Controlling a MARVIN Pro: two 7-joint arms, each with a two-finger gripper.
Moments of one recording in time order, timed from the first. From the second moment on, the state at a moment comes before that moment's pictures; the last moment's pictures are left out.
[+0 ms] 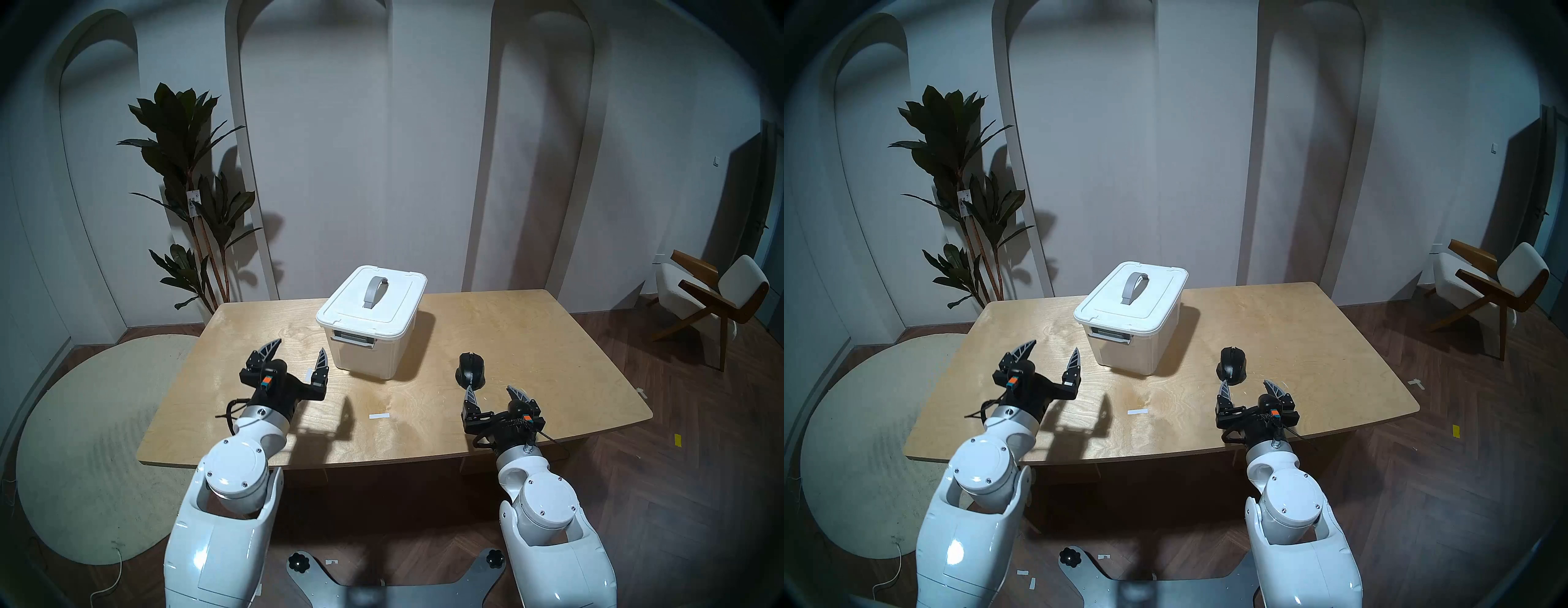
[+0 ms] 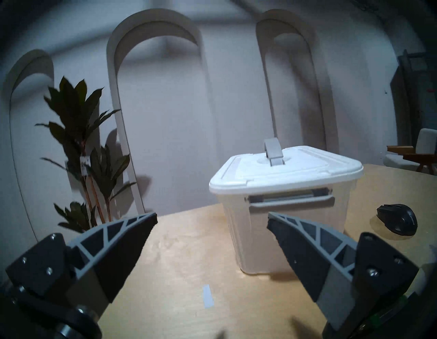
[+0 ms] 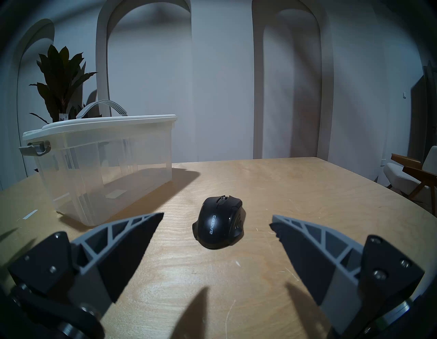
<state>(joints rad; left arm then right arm) 1.79 -1.43 -1.58 -1.89 0.08 0.03 -0.13 -1.90 -1.57 1.53 -1.78 0.02 -0.02 -0.02</state>
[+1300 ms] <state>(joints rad) 1.41 -1.36 -1.44 -1.85 0.00 0.42 -0.42 -1.90 -1.57 1.53 -1.77 0.03 -0.02 -0.02</state>
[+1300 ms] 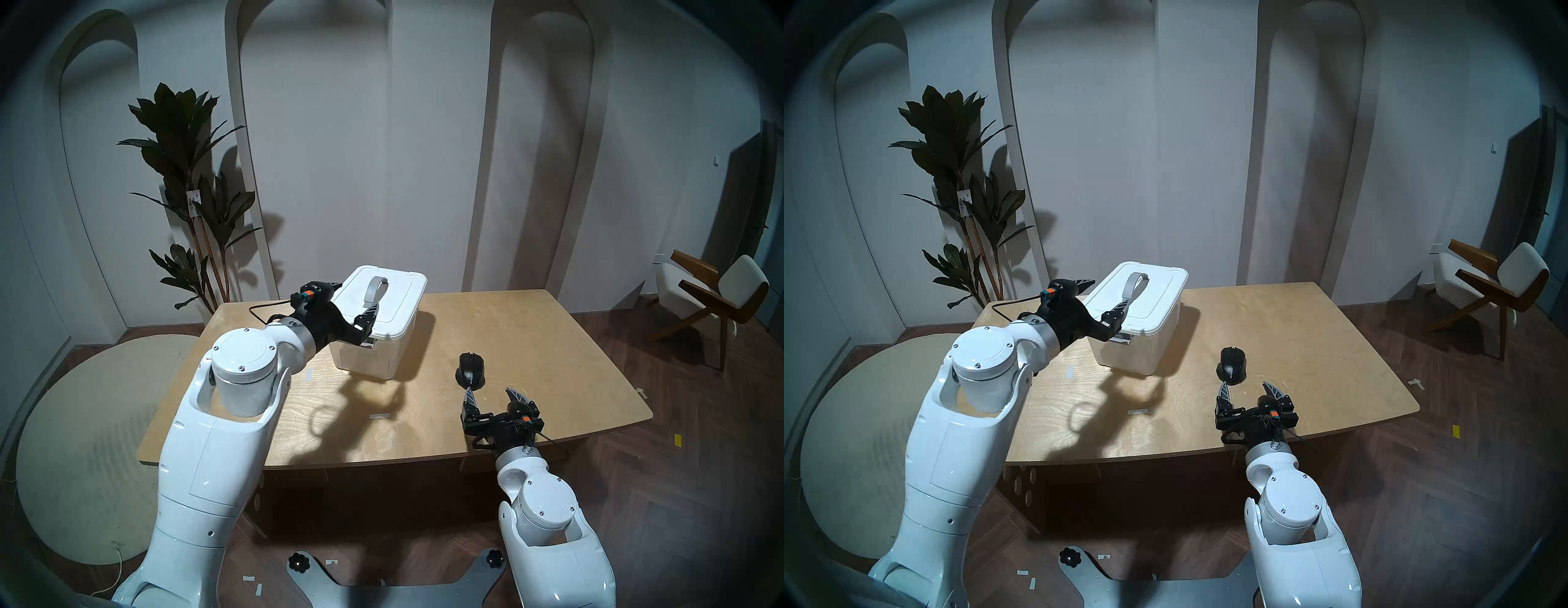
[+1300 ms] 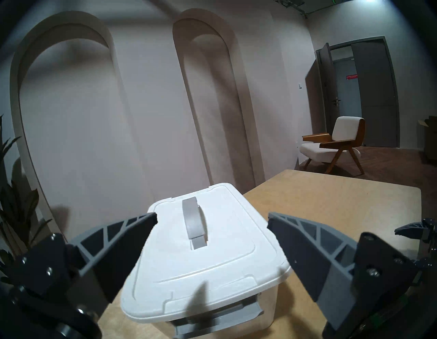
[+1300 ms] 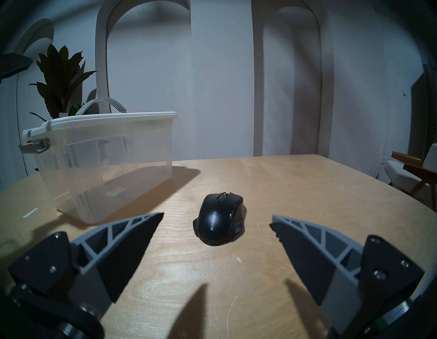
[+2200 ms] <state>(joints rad) 1.18 -1.53 -1.39 -1.50 0.08 0.52 -0.32 -1.90 -1.57 1.52 -1.77 0.03 -0.02 -0.02</state>
